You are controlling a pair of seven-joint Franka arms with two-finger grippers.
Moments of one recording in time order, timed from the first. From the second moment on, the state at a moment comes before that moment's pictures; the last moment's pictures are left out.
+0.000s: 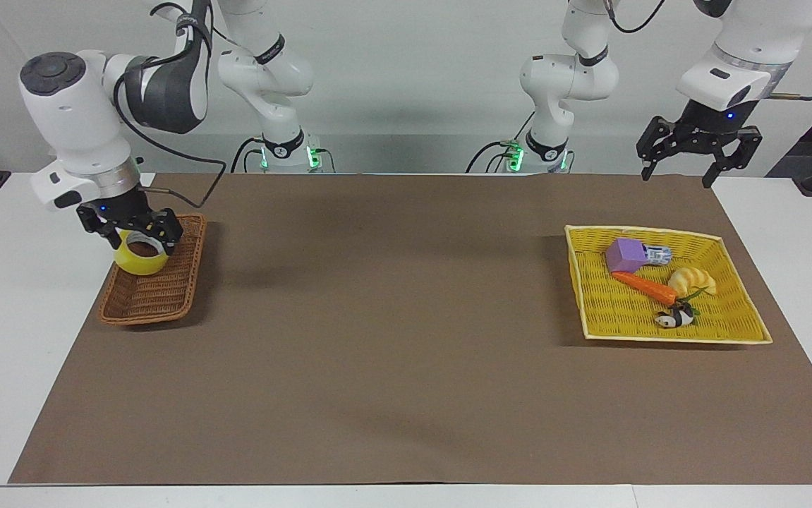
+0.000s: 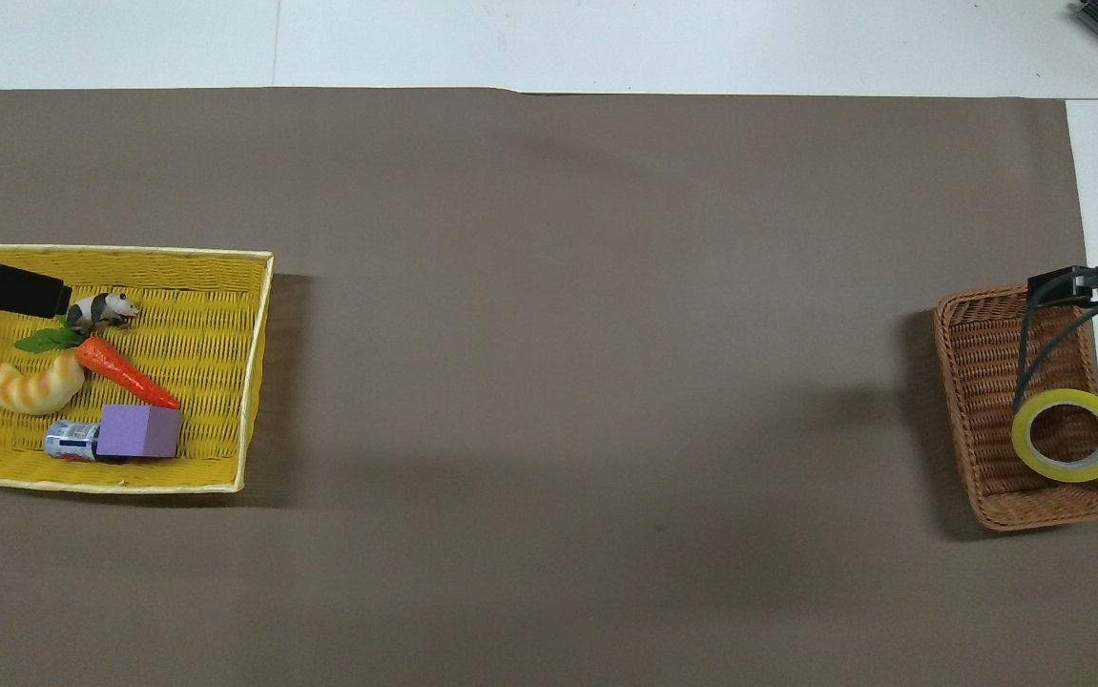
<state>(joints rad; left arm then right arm) -0.19 -0.01 0.08 -1.46 0.03 1.54 0.18 -0.12 0.08 0.03 -1.71 -0.13 1.86 0.01</state>
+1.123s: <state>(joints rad) -0.19 -0.01 0.08 -1.46 0.03 1.54 0.18 -0.12 0.07 0.04 -1.47 -0.05 1.51 0.00</state>
